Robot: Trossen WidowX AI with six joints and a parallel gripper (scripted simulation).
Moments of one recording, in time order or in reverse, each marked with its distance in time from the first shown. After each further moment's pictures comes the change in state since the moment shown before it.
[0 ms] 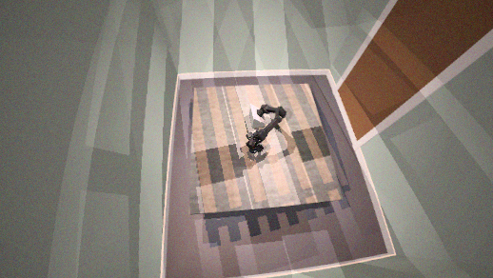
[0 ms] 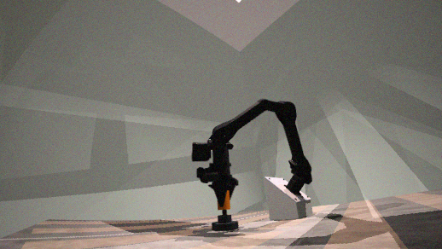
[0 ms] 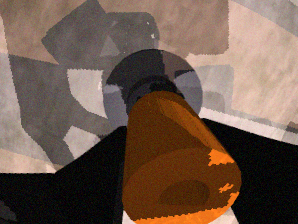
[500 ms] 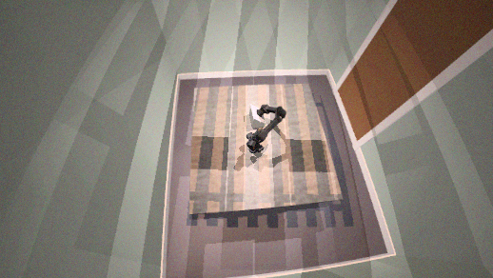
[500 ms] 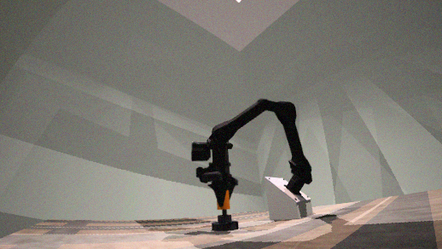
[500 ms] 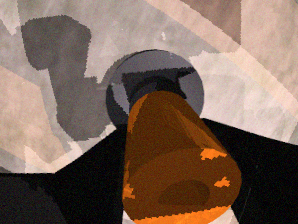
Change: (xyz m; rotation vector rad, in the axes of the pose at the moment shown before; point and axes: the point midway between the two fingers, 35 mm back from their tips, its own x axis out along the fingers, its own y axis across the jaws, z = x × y) arm -0.001 0.002 0.001 -0.004 0.000 -0.001
